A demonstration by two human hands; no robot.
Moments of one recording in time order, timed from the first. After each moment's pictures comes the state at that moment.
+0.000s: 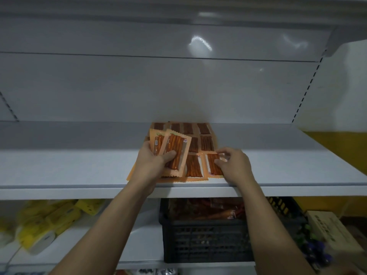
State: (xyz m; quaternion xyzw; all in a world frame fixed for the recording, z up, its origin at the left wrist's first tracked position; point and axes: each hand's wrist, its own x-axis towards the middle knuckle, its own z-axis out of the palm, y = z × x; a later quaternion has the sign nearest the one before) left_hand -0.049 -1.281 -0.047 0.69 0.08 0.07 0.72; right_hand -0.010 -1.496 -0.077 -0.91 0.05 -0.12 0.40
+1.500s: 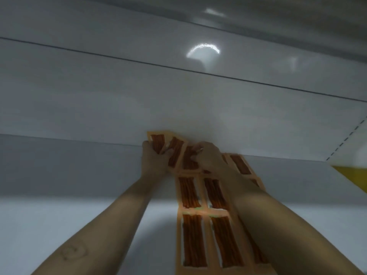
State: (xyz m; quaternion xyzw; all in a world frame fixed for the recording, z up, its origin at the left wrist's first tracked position) left_hand 0.168 -1.156 -0.077 0.74 0.14 0.17 0.64; right_hand 0.203 -1.316 -0.052 -0.95 0.00 -0.03 0.32
